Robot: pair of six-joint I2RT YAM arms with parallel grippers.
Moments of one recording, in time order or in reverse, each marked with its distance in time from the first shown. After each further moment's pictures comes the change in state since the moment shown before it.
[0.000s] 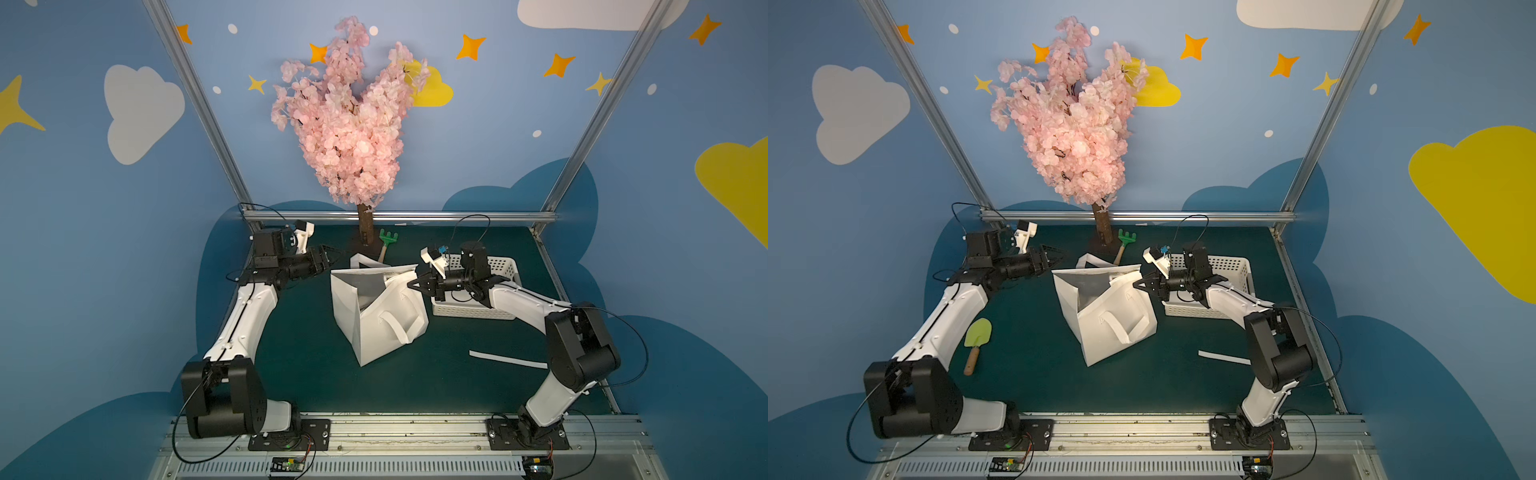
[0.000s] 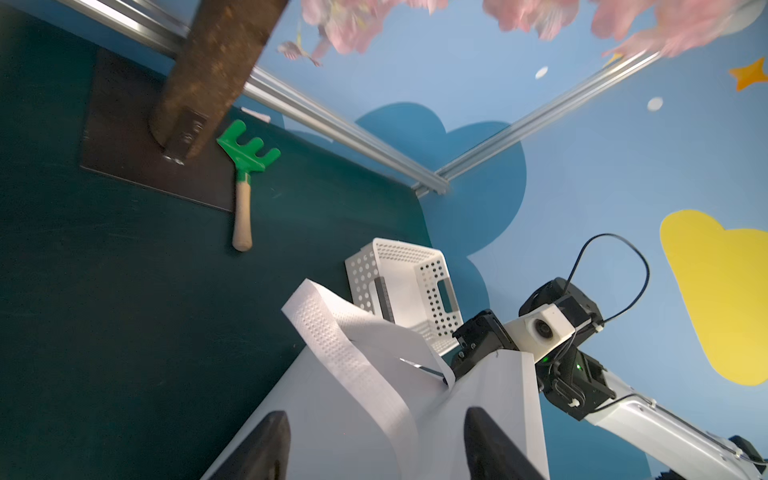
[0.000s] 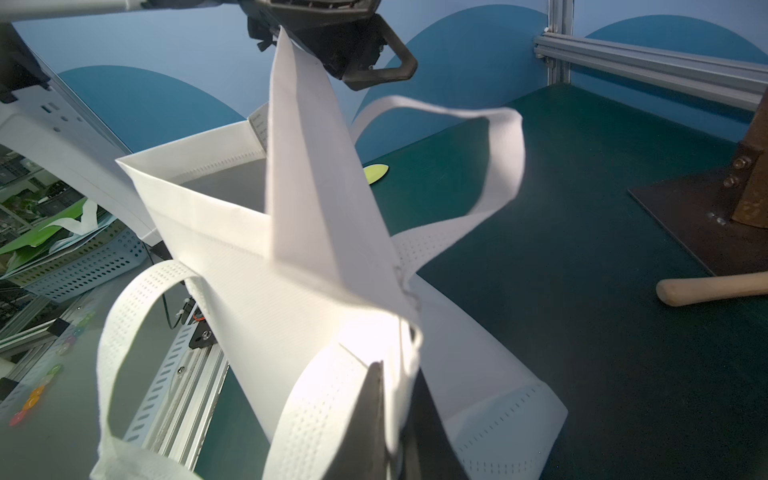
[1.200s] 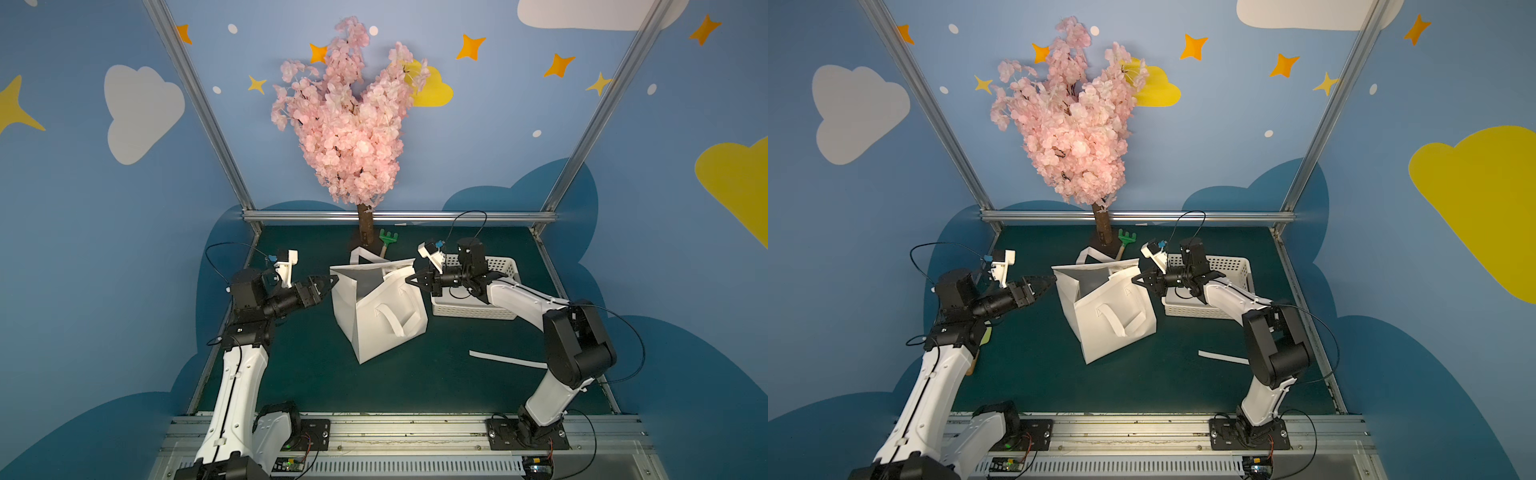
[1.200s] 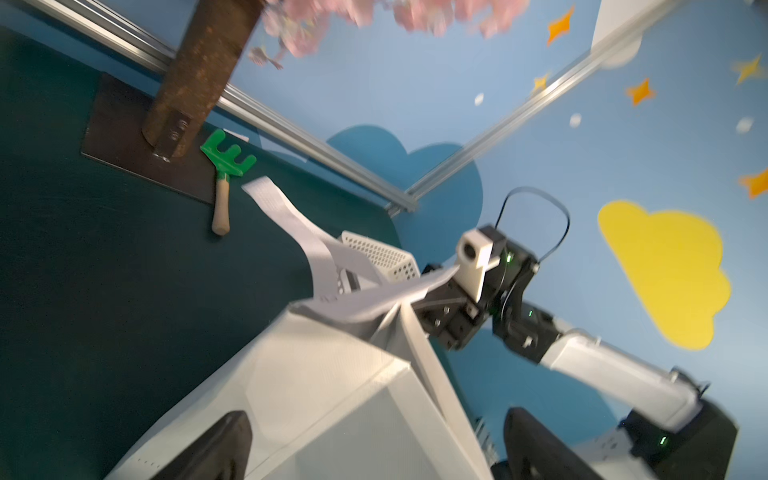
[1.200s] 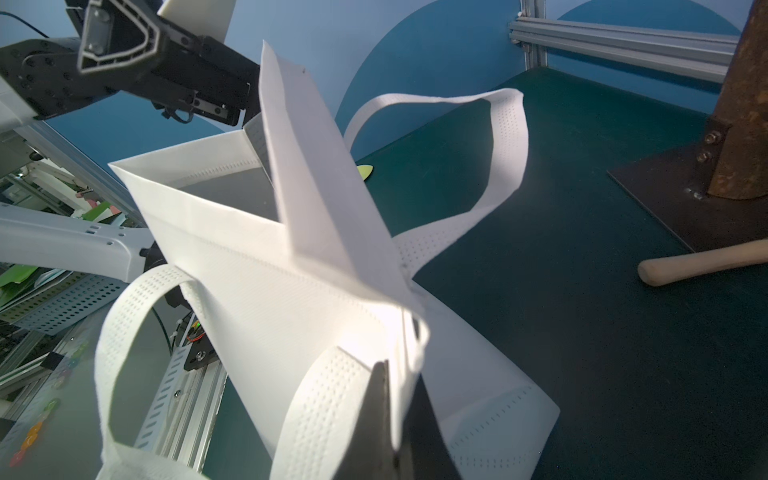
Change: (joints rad) left arm 0.032 -0.443 -0.303 0.060 0.067 -0.075; right arm 0.005 0.024 0.060 -0.046 0.064 0.063
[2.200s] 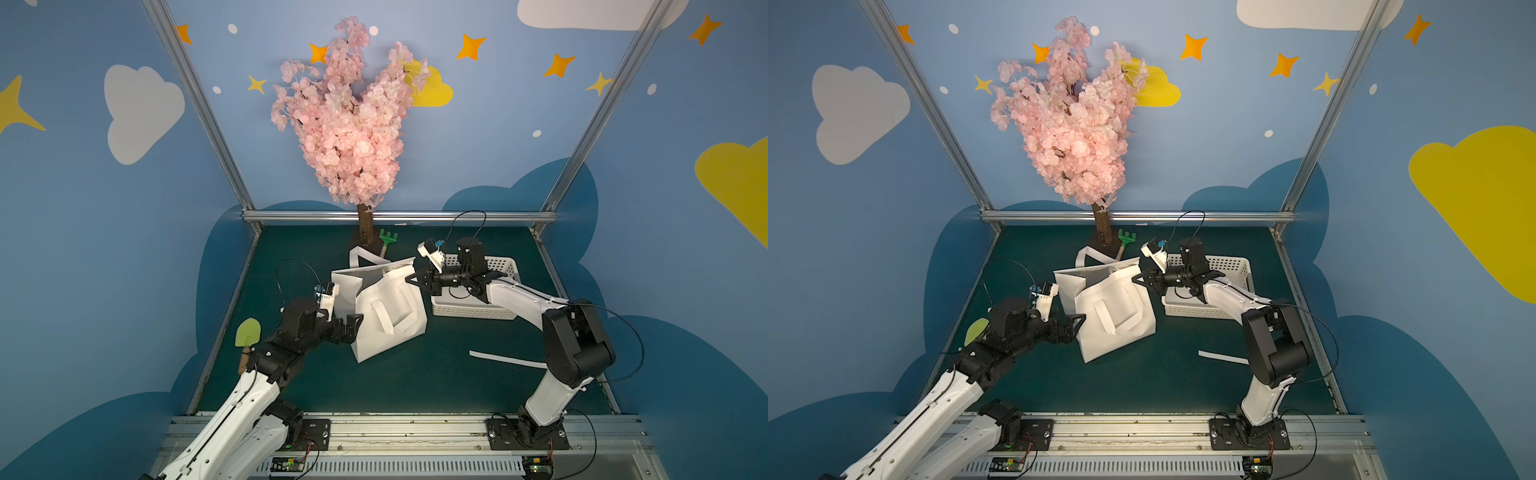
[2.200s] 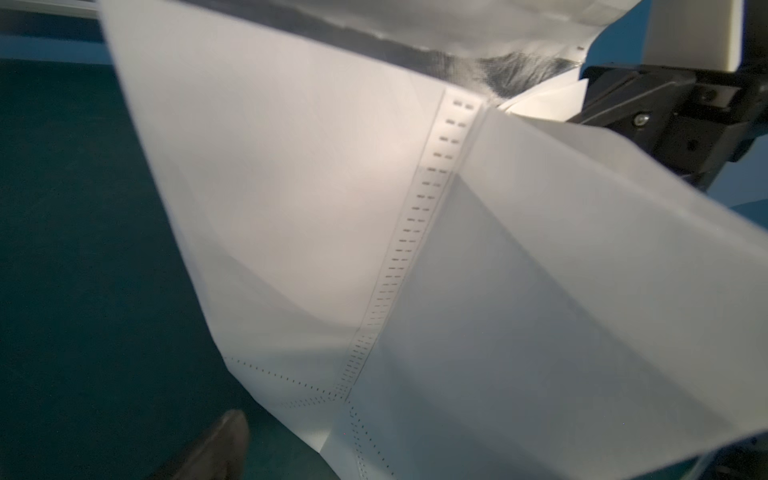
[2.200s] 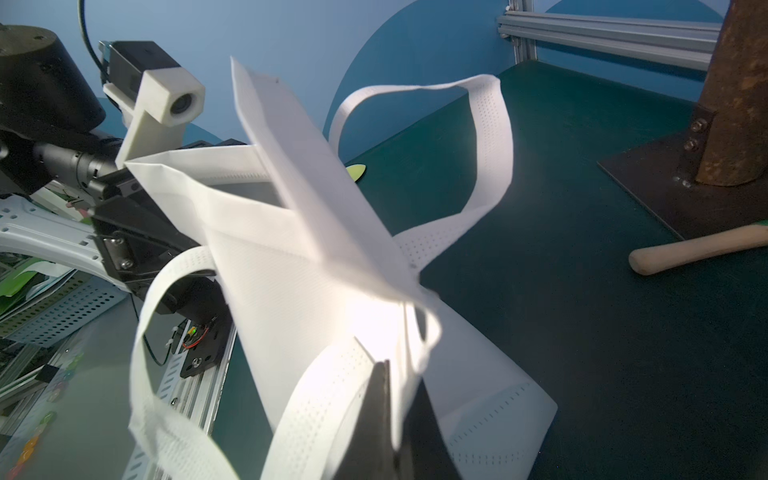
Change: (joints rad) left arm -0.515 -0.123 -0.161 -0.132 -0.837 0.319; right arm 0.007 0.007 0.006 -0.010 0.023 0.014
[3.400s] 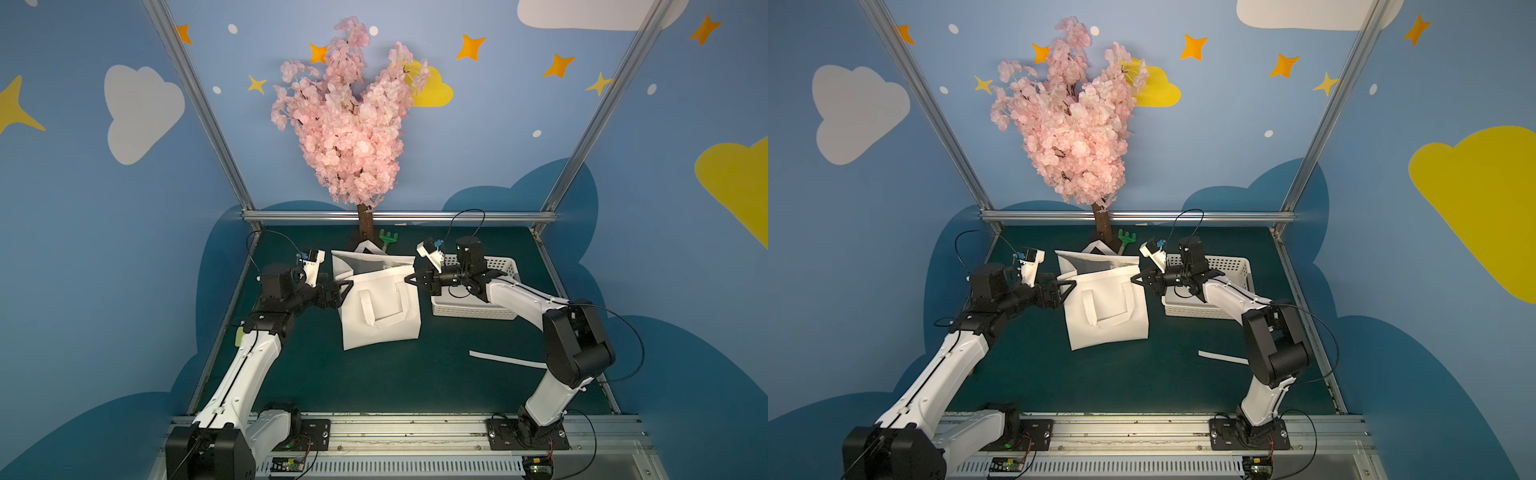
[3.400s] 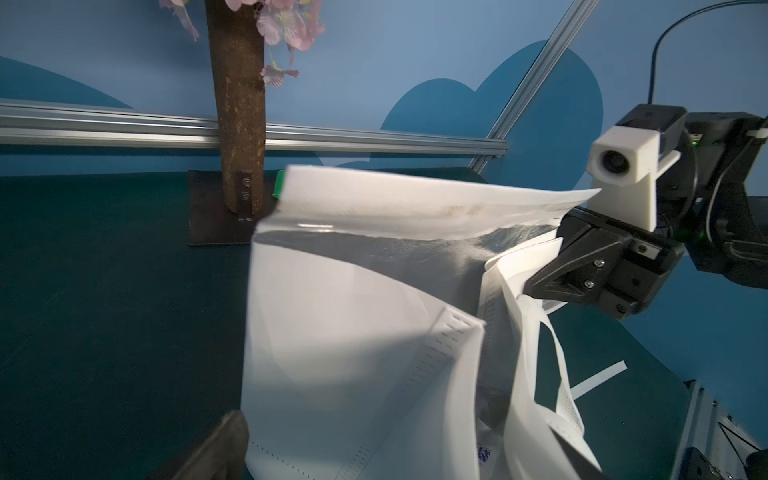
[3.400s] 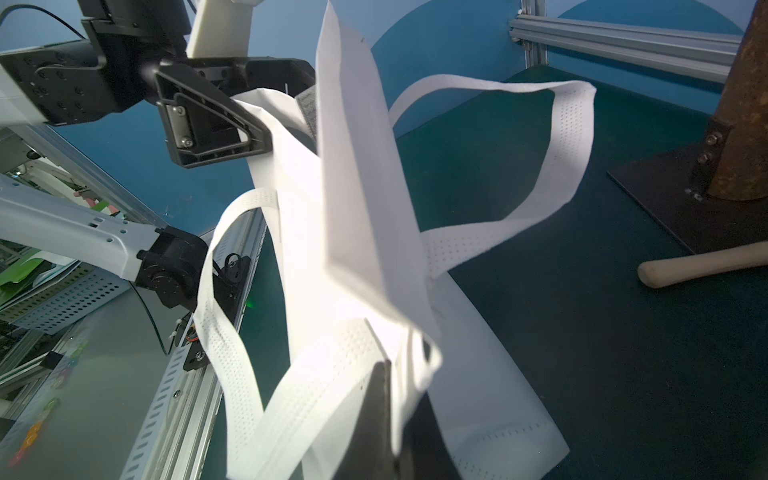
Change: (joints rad) left arm 0.368 0.303 0.156 0.232 0.486 0.122; right arm 0.005 0.000 0.017 -0.027 -0.021 -0.035
